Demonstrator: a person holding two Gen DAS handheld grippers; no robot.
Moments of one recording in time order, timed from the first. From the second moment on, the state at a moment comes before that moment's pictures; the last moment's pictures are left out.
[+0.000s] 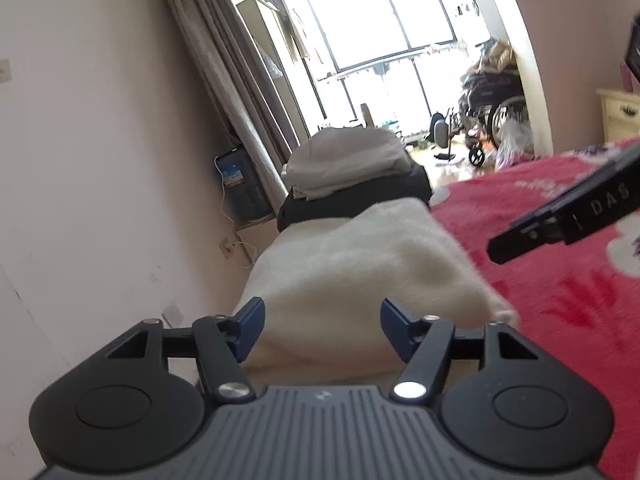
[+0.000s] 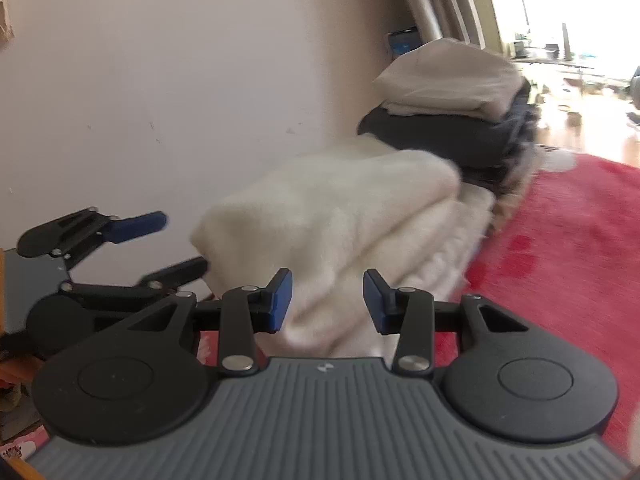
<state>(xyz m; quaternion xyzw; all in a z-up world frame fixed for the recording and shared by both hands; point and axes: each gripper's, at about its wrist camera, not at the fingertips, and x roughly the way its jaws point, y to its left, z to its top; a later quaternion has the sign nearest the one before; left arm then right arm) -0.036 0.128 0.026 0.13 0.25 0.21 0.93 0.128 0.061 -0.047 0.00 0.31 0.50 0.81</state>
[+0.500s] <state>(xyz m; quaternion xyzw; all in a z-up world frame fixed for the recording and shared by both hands) -0.106 0.071 0.162 0.03 0.21 0.17 0.96 0.002 -0.012 0.050 -0.04 0.37 0.34 0.86</state>
